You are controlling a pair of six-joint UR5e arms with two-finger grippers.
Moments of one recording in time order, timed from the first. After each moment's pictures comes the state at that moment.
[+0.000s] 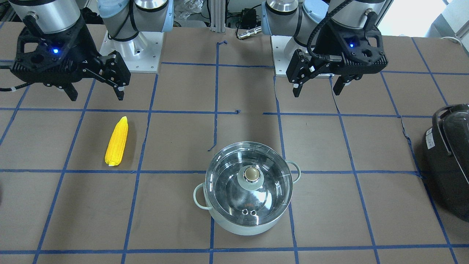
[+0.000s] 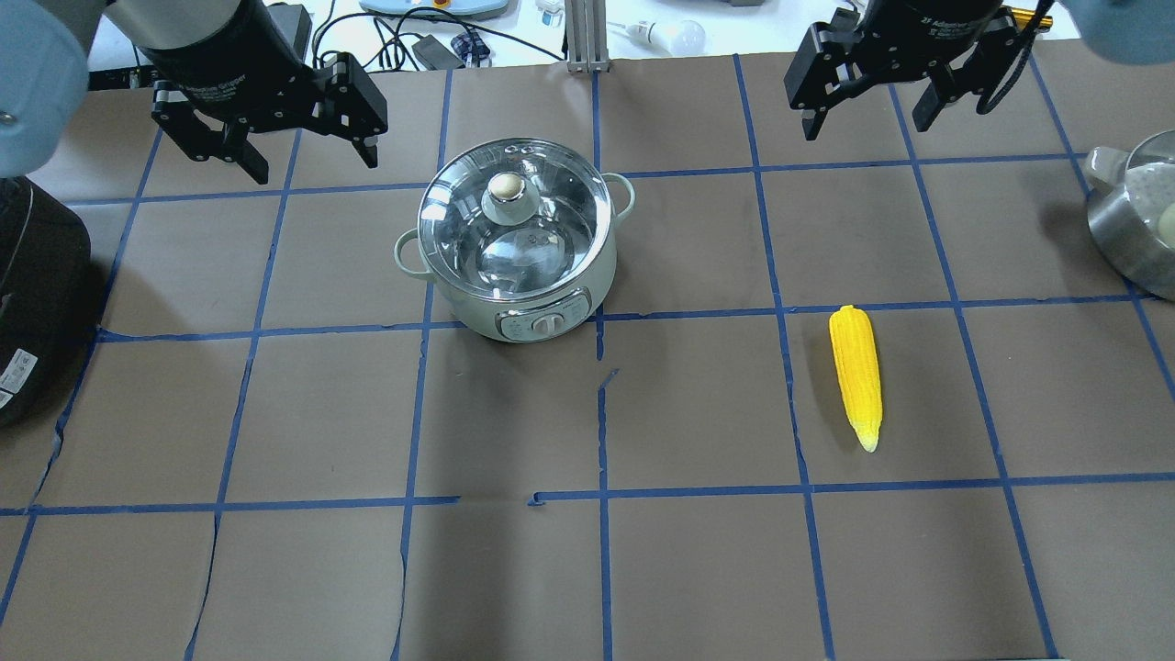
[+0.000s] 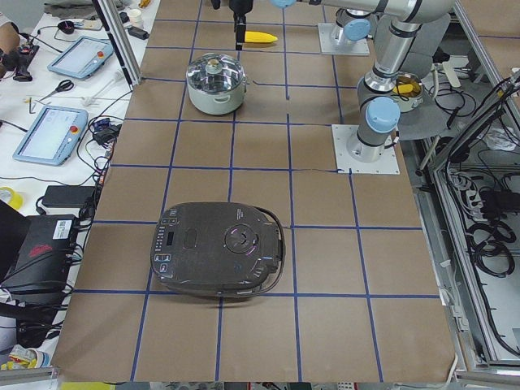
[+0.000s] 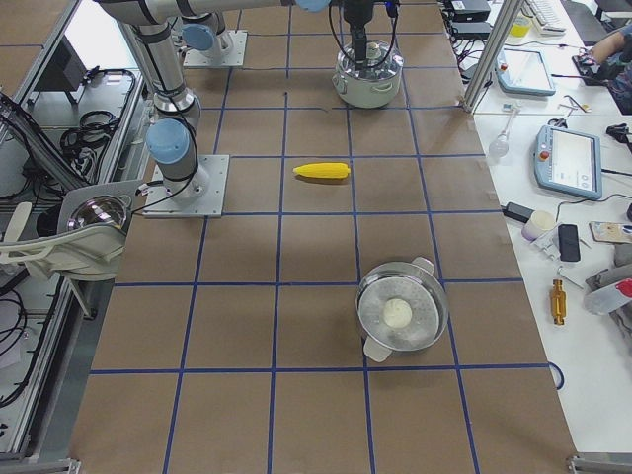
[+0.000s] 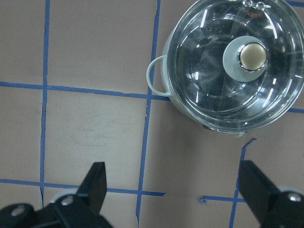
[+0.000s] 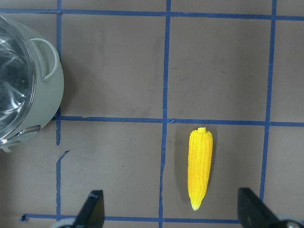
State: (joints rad) left arm -1.62 -1.58 -1.47 -1.55 1.57 -0.15; right arm 1.59 -1.51 1.40 -1.55 -1.57 -0.02
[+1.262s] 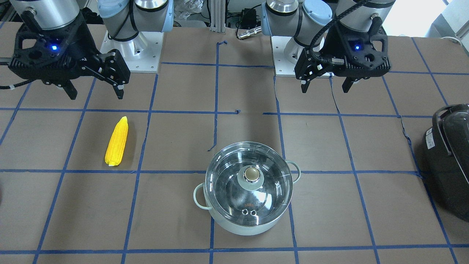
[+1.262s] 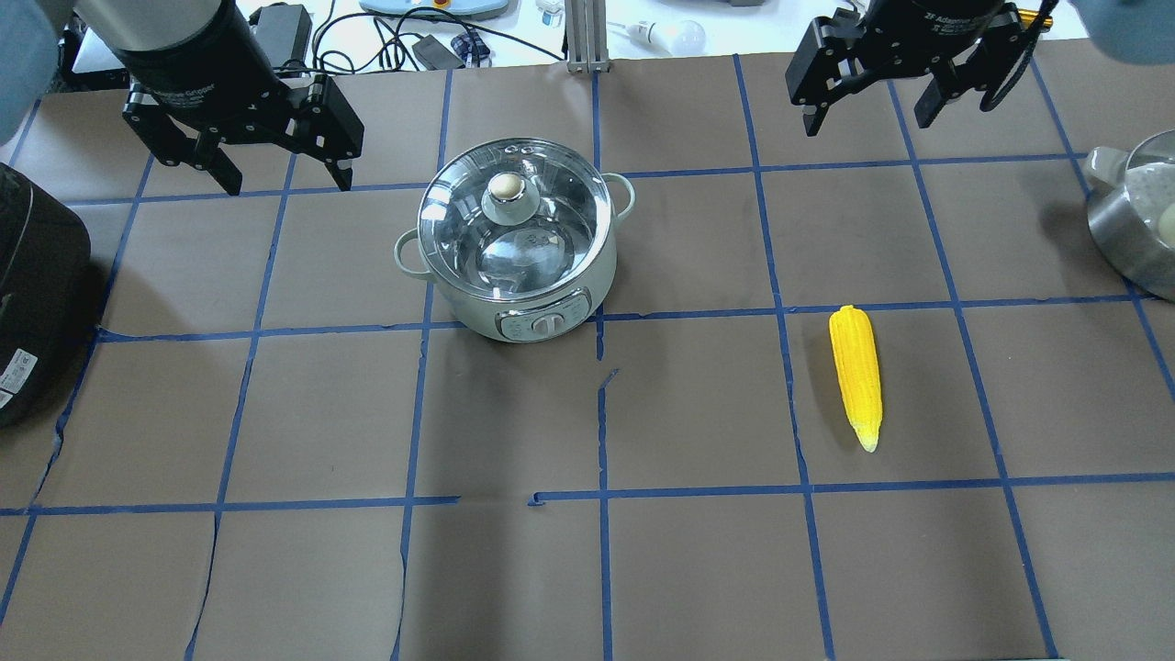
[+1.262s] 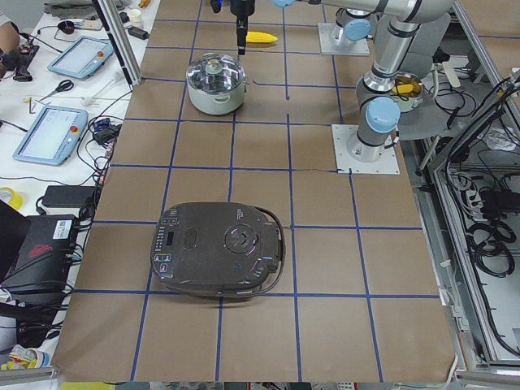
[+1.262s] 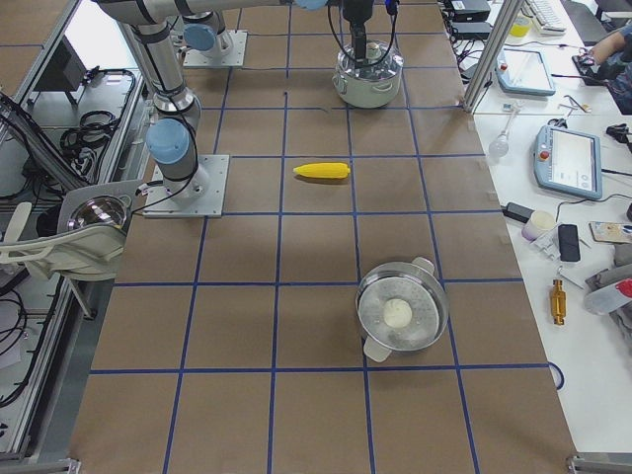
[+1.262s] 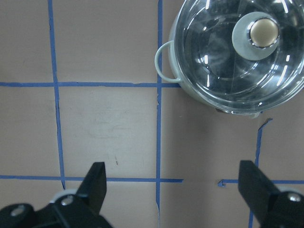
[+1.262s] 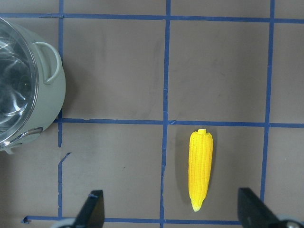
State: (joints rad) left arm -1.59 -1.60 -1.44 -1.64 1.60 -0.03; right arm 1.59 -1.51 1.40 -1.56 -1.57 -0.02
